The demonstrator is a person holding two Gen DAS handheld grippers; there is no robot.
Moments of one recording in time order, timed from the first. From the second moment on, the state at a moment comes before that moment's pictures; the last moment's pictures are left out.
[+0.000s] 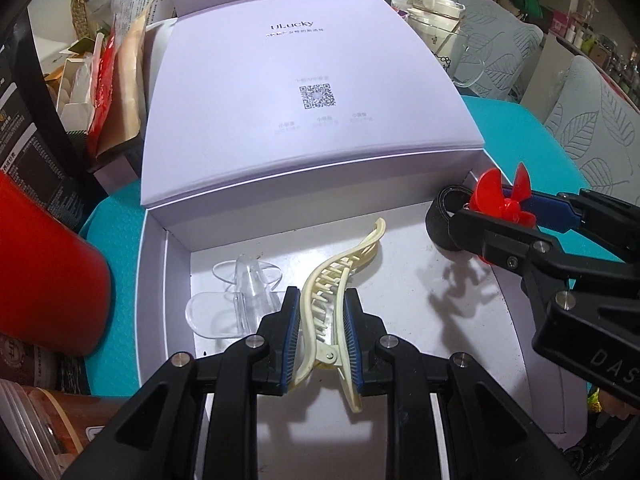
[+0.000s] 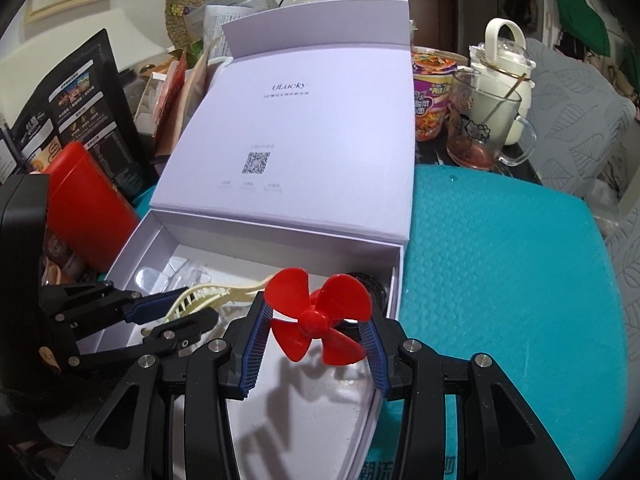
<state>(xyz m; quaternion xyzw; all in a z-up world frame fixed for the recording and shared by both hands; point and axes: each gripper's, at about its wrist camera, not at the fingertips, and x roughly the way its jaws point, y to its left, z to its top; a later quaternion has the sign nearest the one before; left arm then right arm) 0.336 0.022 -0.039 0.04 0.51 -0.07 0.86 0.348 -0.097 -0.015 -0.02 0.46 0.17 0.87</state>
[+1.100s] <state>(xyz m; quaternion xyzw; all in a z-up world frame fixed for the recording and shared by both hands) 0.327 0.029 -0.004 0.00 0.48 -0.03 0.88 0.331 -0.099 0.022 -0.04 0.42 0.16 0.89</state>
